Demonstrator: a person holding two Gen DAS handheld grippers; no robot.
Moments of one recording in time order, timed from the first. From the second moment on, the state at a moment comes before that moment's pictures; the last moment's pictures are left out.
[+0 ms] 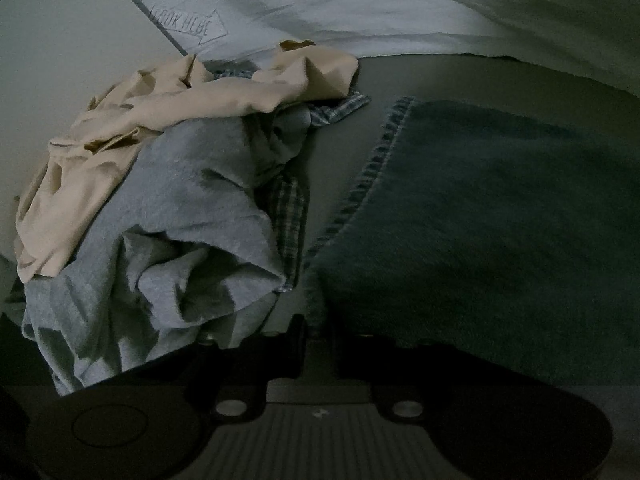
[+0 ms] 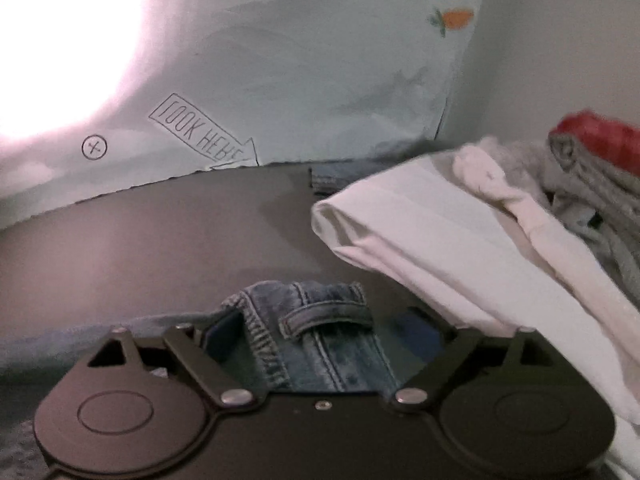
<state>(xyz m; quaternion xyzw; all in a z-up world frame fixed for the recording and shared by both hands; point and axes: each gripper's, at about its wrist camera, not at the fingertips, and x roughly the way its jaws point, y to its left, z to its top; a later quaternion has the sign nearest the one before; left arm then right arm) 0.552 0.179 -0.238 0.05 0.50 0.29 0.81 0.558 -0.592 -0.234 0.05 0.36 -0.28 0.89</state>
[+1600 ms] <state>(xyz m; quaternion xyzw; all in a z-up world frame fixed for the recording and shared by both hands) 0.282 0.078 -0.256 -0.10 0.48 0.18 0.85 0.189 -0.548 -0.267 0.59 0.27 -0.23 0.72</state>
